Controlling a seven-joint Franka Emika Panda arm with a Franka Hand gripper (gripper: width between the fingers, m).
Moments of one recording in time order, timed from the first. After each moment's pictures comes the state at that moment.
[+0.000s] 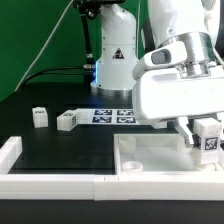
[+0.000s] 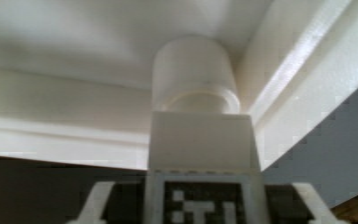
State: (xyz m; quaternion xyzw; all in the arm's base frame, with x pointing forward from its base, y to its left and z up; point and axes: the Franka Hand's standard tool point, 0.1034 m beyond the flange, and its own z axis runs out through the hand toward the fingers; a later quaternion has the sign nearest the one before) arm 0.615 0.115 0.062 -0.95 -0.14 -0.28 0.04
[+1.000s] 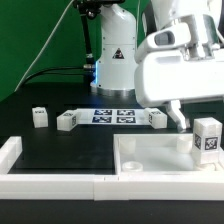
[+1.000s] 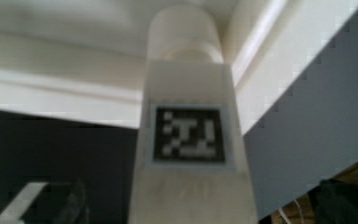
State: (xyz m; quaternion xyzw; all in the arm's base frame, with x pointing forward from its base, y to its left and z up) arm 0.614 0.115 0.094 -0.95 -0.14 -0.28 0.04
